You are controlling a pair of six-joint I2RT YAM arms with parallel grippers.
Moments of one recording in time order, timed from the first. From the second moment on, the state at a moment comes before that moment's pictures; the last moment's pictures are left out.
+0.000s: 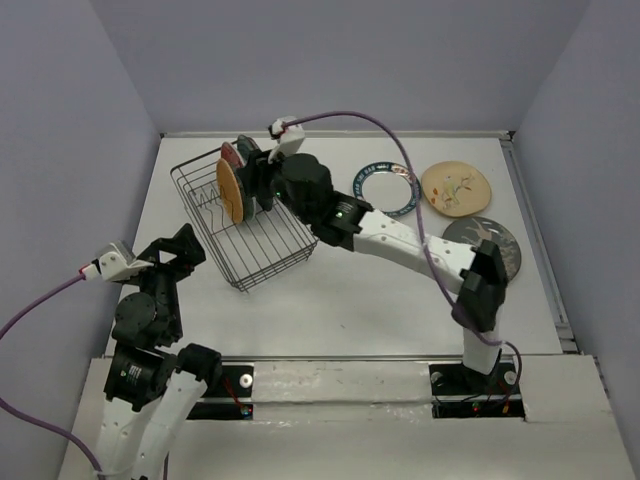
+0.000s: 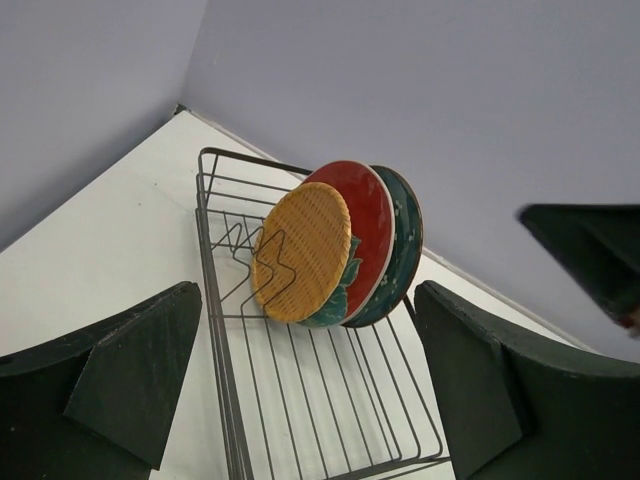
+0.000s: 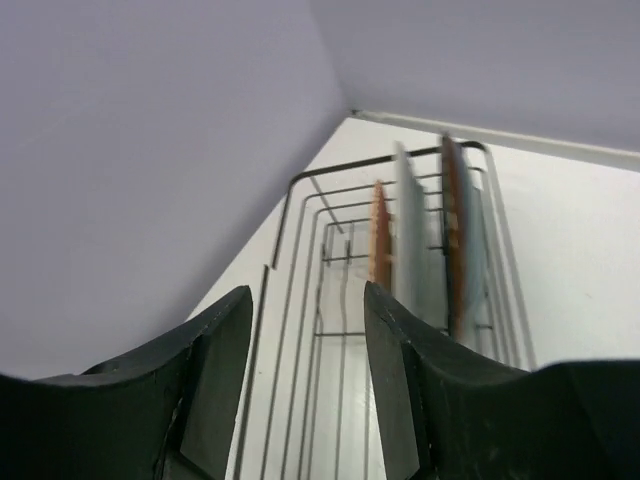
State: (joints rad) left arm -0.34 0.22 0.67 -0.34 -0.60 -0.45; right arm 1.03 1.99 1.90 0.03 0.38 0.31
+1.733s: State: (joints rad) left arm -0.35 0.21 0.67 -0.33 -0.54 -0.44; right arm 0.29 1.69 0.99 0.23 0.28 0.87
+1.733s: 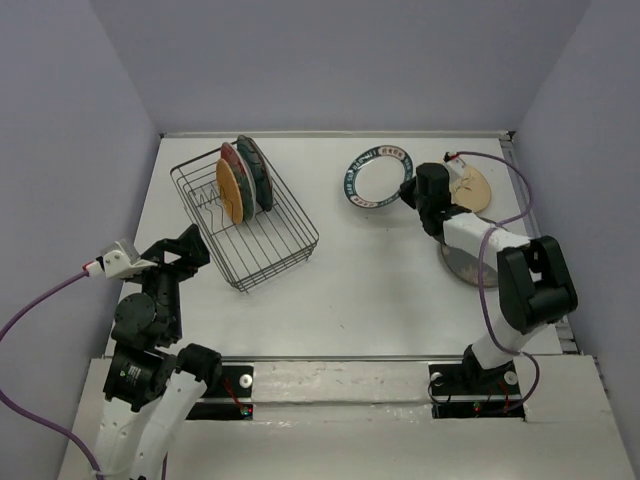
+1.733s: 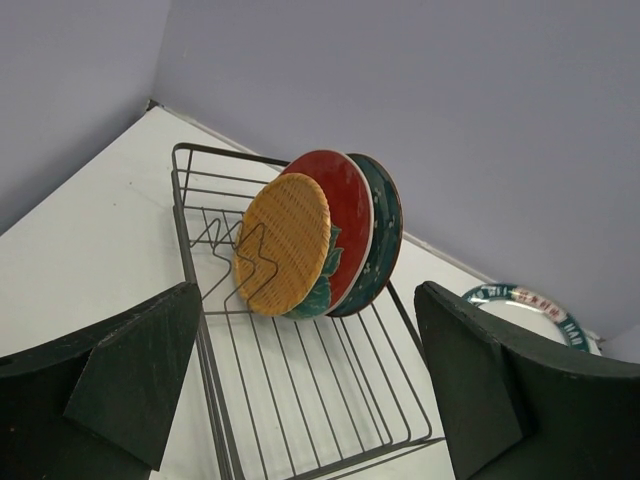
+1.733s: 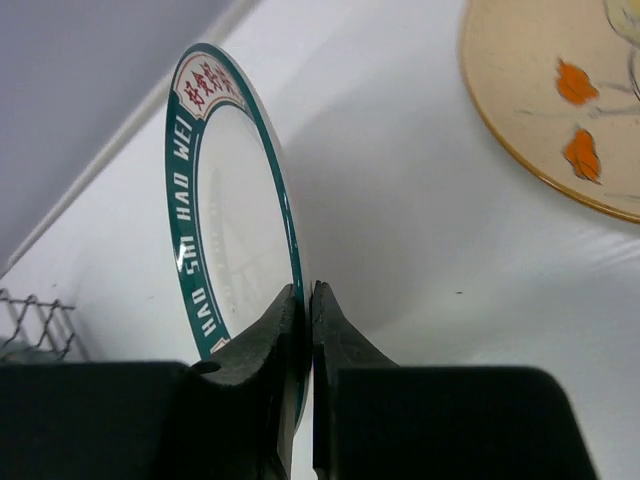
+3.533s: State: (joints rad) left arm -0.36 0.14 0.67 -0.38 -0.71 -0.49; right arm 1.12 2.63 2.57 0.16 0.99 -0.20
